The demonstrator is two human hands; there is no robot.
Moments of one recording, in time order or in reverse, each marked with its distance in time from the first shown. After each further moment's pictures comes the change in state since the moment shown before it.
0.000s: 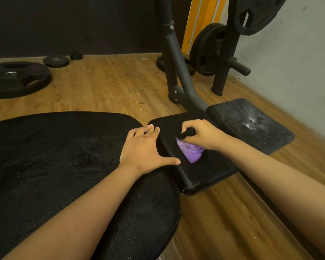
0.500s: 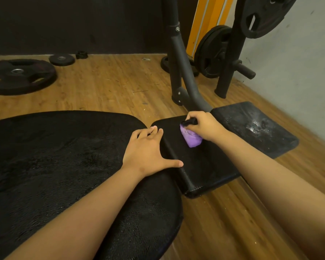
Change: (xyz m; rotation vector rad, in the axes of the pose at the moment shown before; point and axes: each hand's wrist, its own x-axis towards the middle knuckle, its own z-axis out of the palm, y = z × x) left_hand -0.001 0.001 -0.001 0.012 -0.003 0.001; right_hand 0.030 0.010 -0.005 -0.023 0.181 0.094
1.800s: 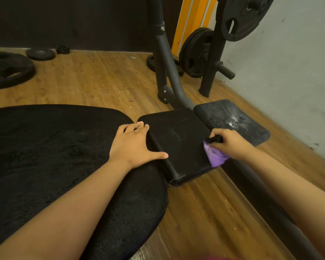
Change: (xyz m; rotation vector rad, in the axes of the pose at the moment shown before) left_hand -0.006 0.003 -0.003 -0.001 -0.018 -0.021; right_hand -0.103 0.056 -0.038 -0.139 -0.067 0.154
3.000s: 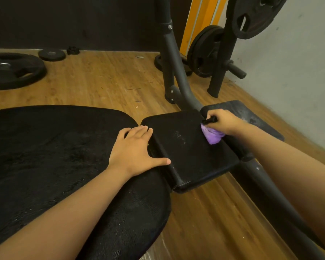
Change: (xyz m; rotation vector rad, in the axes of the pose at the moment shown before) left_hand -0.001 -0.005 0.010 0.040 0.015 0.016; right_hand 0.095 0.008 -0.012 -0.080 -0.002 -0.081
